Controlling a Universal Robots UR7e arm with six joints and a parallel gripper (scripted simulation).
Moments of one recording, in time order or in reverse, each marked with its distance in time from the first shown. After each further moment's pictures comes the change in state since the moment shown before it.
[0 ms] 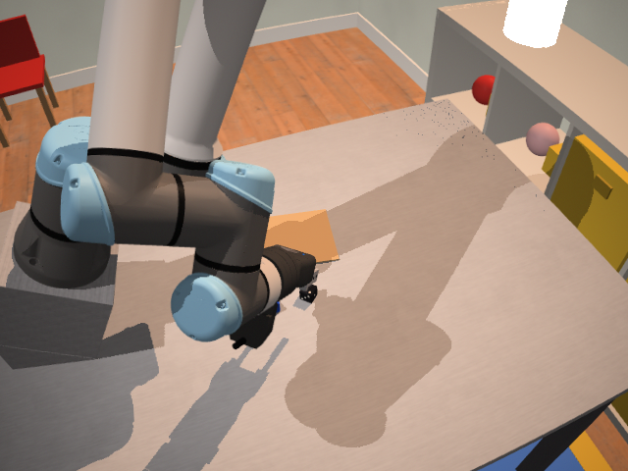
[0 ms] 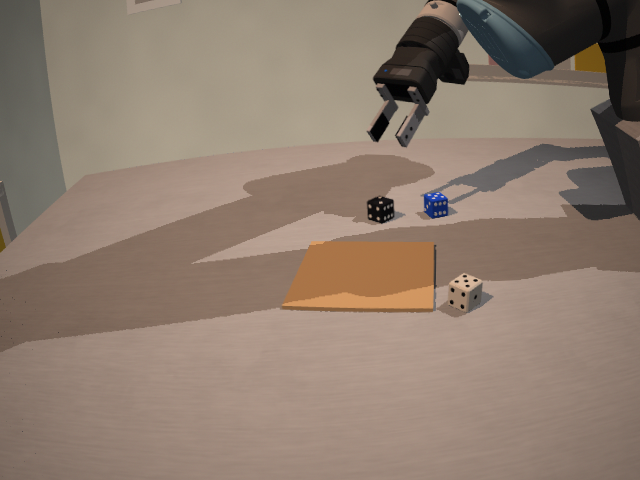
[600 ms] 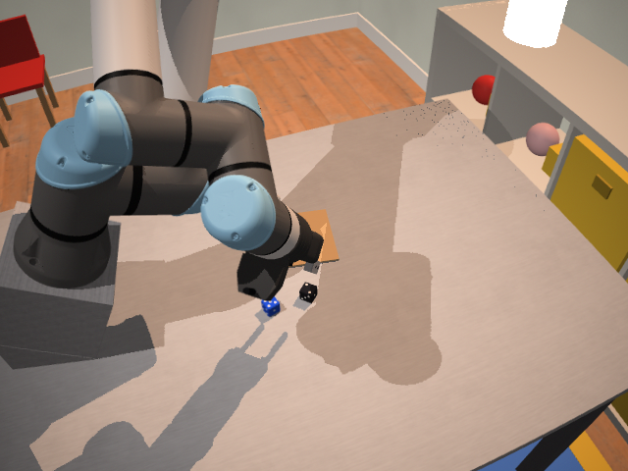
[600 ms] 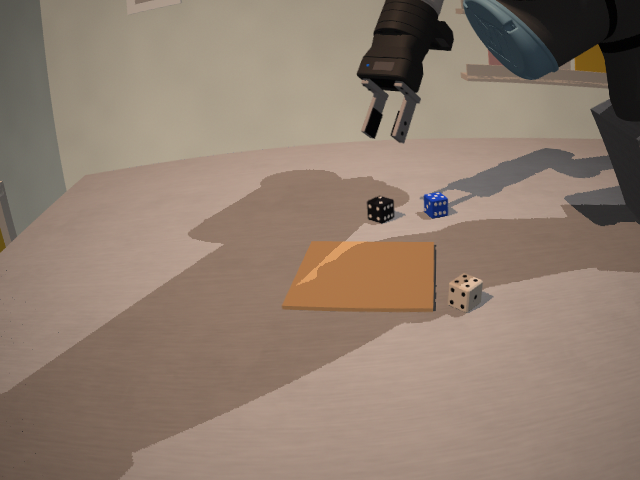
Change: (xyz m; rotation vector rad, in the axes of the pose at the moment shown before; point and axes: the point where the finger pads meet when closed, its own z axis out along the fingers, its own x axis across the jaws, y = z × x) arm 0.002 0.016 0.006 0.300 0.016 0.001
